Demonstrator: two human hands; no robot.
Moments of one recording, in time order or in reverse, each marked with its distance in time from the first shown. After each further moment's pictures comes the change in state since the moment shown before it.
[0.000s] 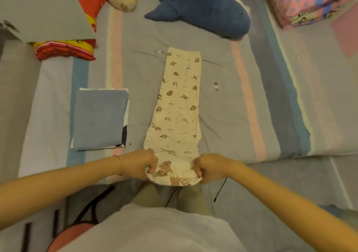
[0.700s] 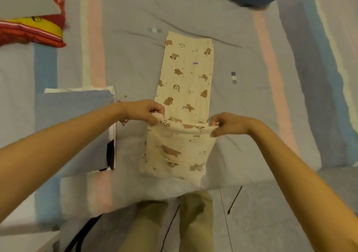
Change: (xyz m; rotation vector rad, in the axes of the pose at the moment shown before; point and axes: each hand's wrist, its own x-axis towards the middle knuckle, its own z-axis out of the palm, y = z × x) left_hand 0.174 -0.186 -0.117 -0.659 0.079 -0.078; right_hand 0.154 0.183 -0.099 0.648 0.143 0.204
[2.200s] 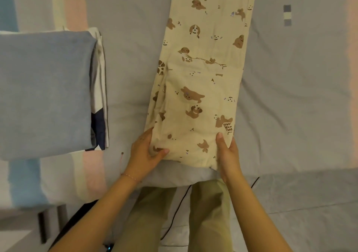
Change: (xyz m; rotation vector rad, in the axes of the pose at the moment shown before) left_hand 0.042 -0.191 0.214 -0.240 0.788 -0.155; right_hand 0.113 0.102 0.246 1.211 0.719 0.199
